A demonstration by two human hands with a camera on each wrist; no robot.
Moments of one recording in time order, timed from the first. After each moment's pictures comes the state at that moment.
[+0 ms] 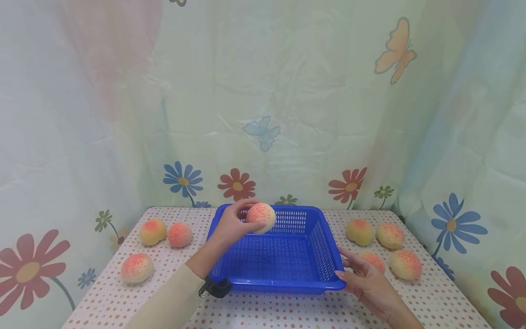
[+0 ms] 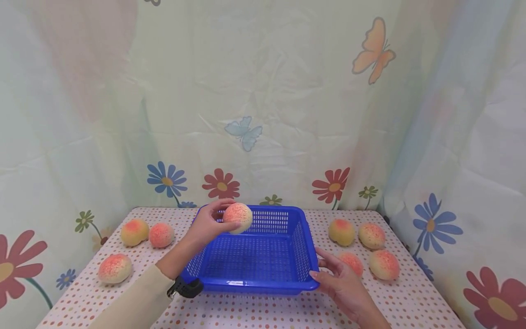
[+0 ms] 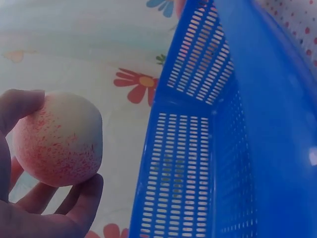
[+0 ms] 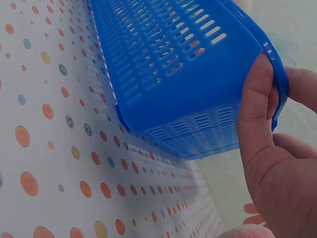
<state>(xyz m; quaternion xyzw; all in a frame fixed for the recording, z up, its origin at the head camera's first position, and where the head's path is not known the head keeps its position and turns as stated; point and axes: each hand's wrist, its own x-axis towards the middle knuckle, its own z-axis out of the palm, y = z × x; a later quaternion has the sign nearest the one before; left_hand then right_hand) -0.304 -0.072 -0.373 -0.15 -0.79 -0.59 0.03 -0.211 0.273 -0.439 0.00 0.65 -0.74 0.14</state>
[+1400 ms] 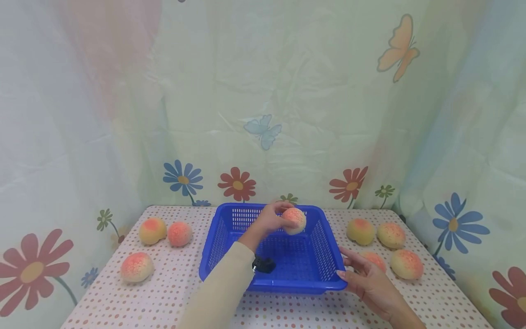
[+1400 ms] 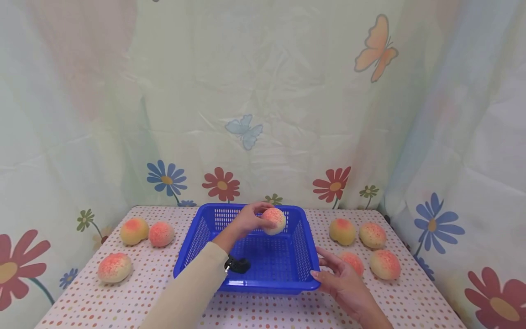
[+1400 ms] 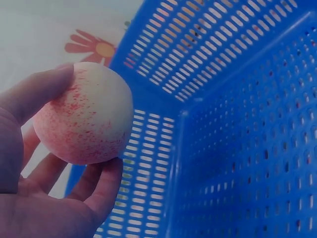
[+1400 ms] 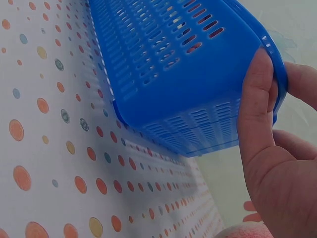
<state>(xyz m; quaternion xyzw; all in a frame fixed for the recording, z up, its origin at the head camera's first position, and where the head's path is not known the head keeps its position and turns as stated) -0.366 0.018 -0.407 -0.15 -0.78 -0.59 -0.09 -0.215 0.277 -0.442 -0.01 0.66 -0.74 0.14</state>
